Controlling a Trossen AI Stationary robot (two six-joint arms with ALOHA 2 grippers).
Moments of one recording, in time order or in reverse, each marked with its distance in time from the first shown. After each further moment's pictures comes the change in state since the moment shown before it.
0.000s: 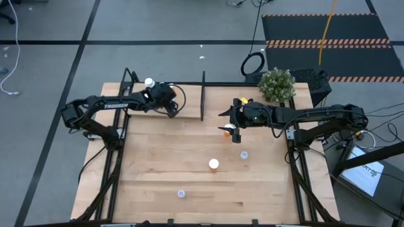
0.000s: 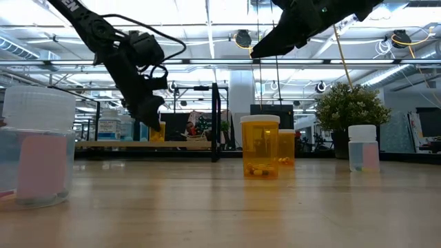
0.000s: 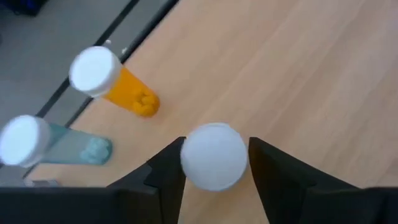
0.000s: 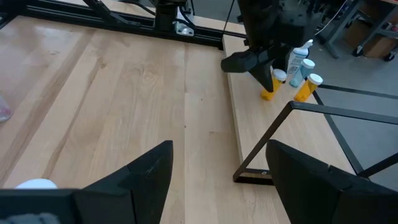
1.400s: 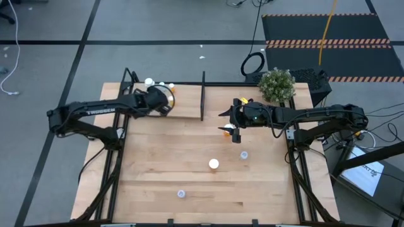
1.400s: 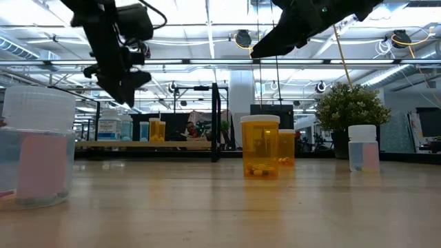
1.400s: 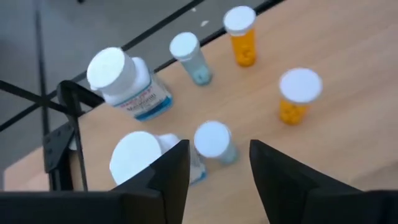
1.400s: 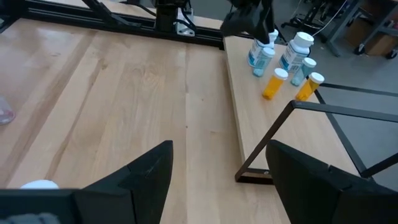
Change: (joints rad) left arm -0.175 -0.197 0.098 -0.523 -0.388 -0.560; right arm 0.000 0.000 0.000 0.000 -0.004 0.011
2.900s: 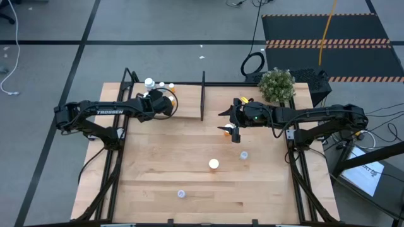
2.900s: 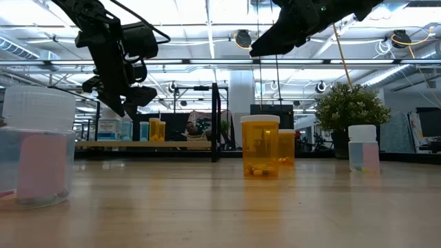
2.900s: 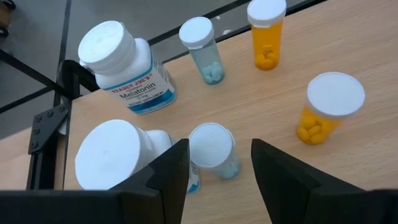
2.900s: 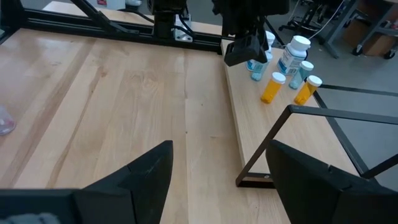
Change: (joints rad) left arm -0.010 0.099 -0.089 0.165 -0.110 -0.157; right arm 0.000 0.000 0.000 0.019 0.003 0.021
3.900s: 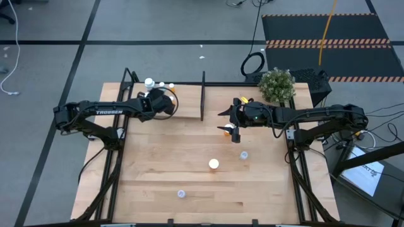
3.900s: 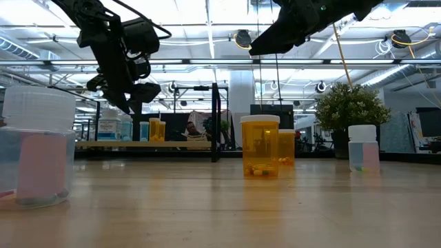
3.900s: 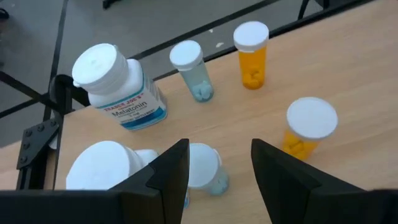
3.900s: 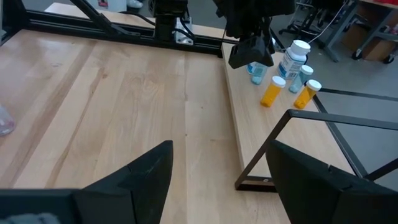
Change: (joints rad) left arm -0.002 -0.008 0.001 0.070 -0.007 0.040; right arm 0.001 0.000 0.000 0.011 -0.003 -0.011
